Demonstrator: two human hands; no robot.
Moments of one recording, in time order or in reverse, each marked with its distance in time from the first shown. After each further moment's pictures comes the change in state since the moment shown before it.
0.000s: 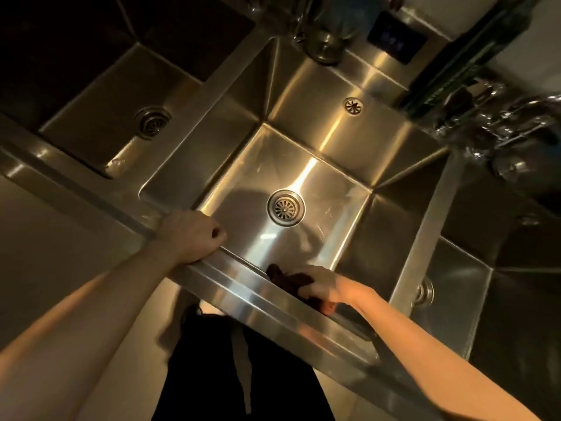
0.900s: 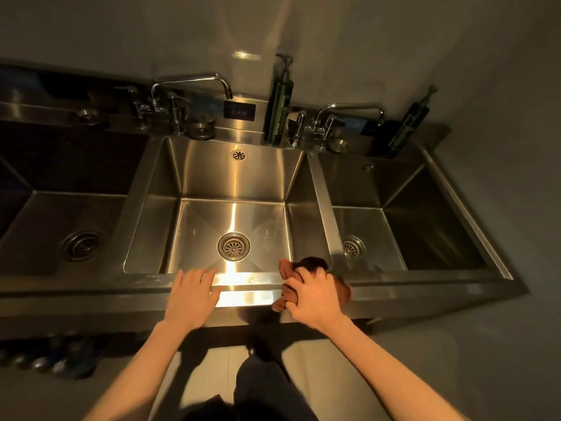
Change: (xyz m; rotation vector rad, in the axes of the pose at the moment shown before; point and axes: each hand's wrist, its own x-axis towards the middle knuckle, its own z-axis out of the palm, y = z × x) left_hand -0.069 0.005 0.014 -0.145 0.145 0.390; right_hand -0.098 -0.063 0.147 -0.481 0.993 0.376
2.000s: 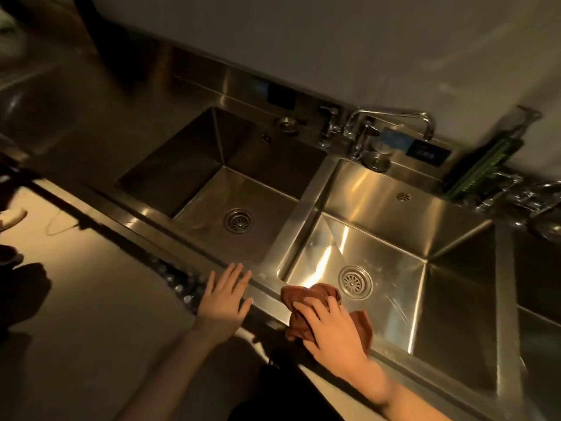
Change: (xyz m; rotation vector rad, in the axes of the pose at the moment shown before) left_hand -0.092 -0.147 -0.042 0.025 0.043 -0.487; right_hand 0.093 -0.180 -0.015 0.094 0.136 -0.719
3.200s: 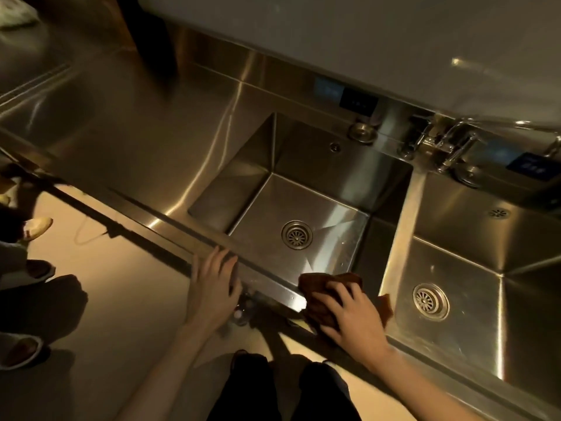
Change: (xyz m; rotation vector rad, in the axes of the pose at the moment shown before) left_hand 0.054 -0.243 -0.061 -0.116 0.186 -0.102; right_hand 0.187 -0.127 0.009 -0.043 0.001 0.095
